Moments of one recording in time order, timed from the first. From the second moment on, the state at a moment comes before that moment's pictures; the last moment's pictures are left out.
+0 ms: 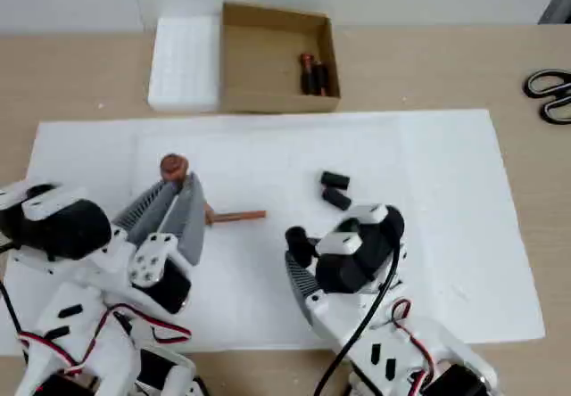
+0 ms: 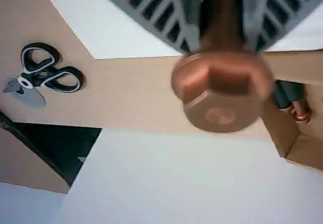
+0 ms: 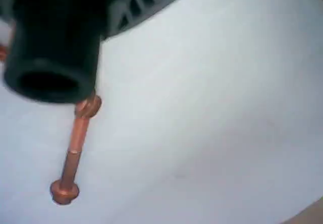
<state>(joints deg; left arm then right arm) 18.3 -88.1 45.7 61.1 25.5 -42.4 -99.4 60.6 70.2 -7.9</state>
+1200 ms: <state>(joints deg) 30.6 -88.3 52.3 57.5 34.2 -50.0 -101.1 70.8 55.6 -1.7</state>
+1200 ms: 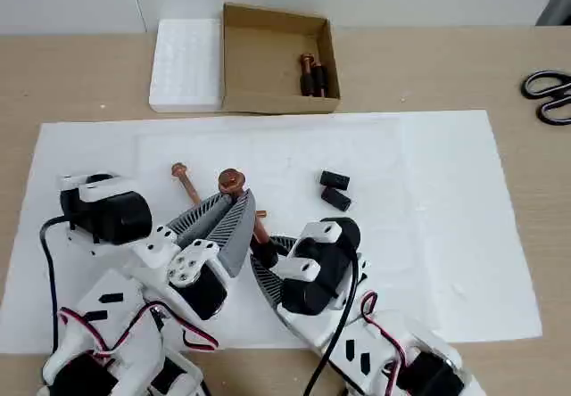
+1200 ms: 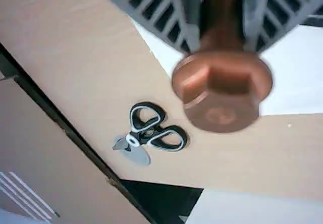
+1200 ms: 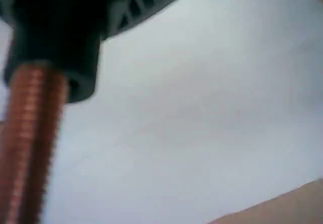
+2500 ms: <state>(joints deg) 30.5 -88.6 56.1 54.4 30.9 -49.9 -100.8 69.1 57.0 -1.5</state>
